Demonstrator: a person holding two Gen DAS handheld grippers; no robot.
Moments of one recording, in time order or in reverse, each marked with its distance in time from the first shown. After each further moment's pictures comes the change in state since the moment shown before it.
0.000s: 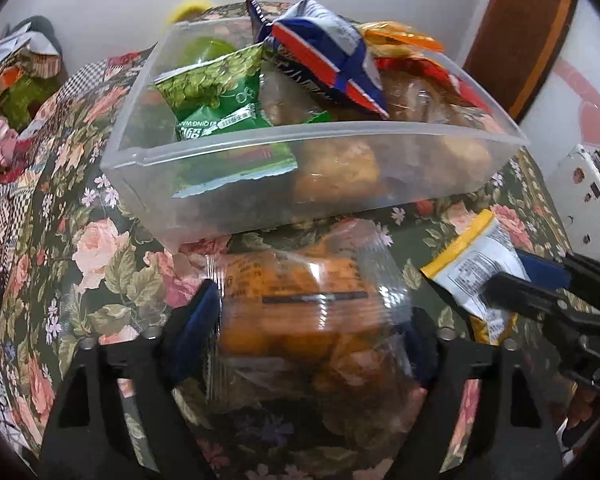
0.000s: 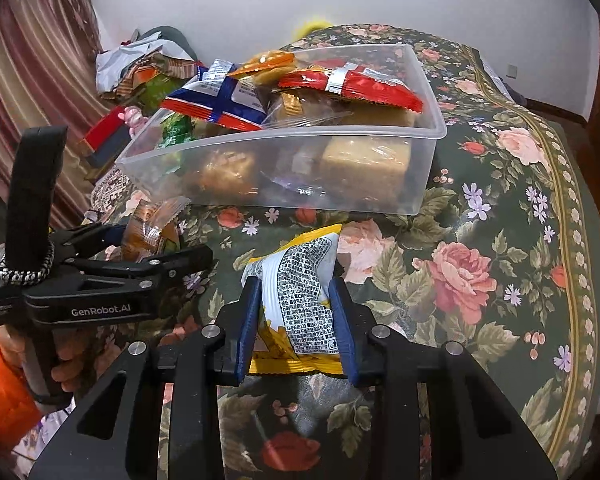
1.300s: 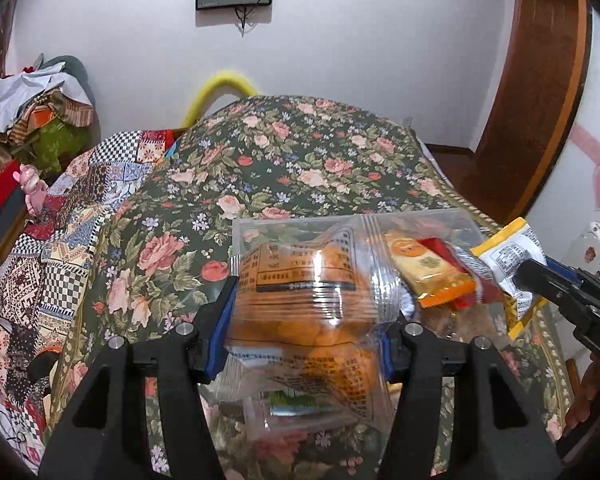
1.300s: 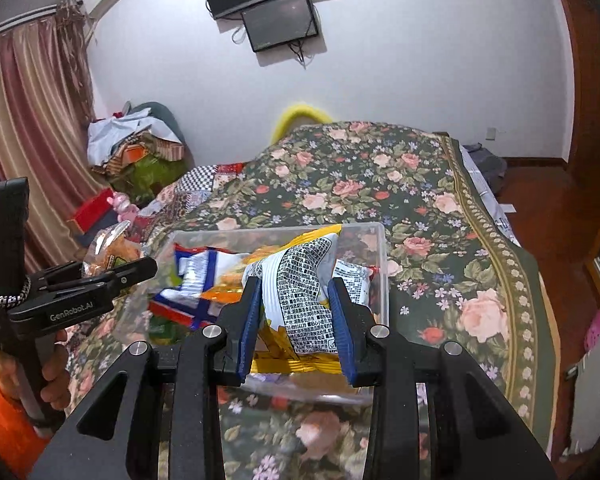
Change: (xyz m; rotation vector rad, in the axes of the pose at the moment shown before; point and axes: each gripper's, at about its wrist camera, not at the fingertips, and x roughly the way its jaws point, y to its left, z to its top) left arm -0.052 0.040 0.116 -0.062 -0.238 0.081; right arm -0.029 -0.018 0.102 0.025 -0.280 -0.047
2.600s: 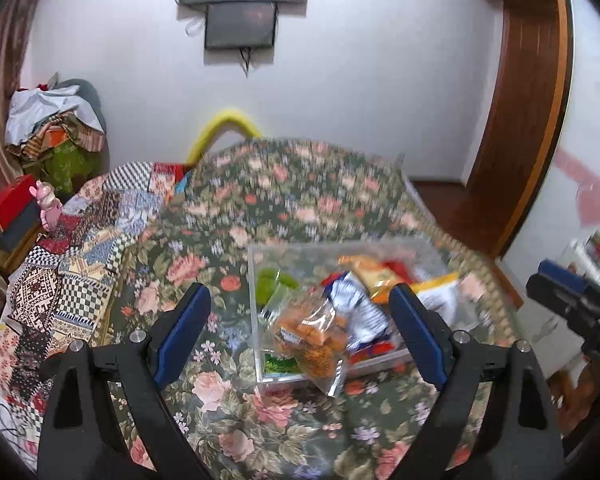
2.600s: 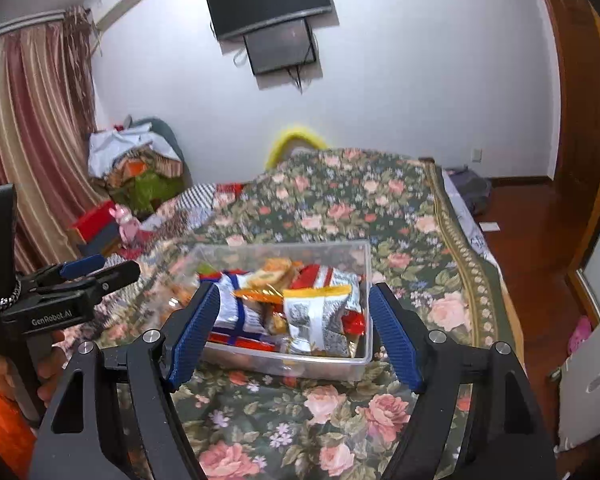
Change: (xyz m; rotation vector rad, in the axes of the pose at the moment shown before) left arm -0.106 -0.001 -0.011 -0.021 -0.172 -0.022; right arm -0.082 0.022 0.001 -0.022 -0.094 -0.033
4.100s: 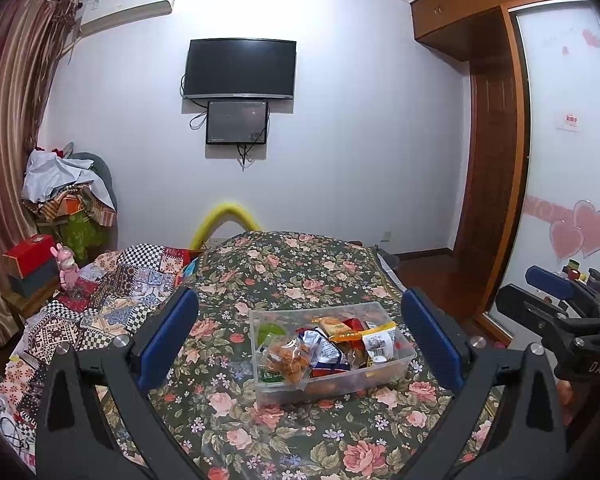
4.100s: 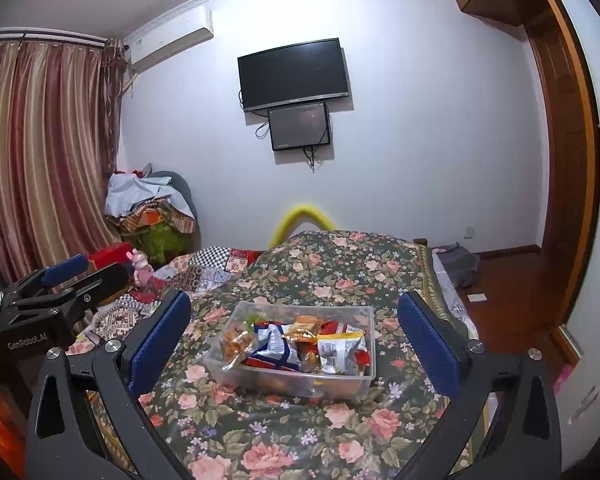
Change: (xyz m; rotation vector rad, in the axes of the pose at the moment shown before) left arm -0.145 -0.024 -0.018 0.051 -0.319 -0.008; right arm -0.100 0.057 -0.006 -0.097 -0.266 -0.029
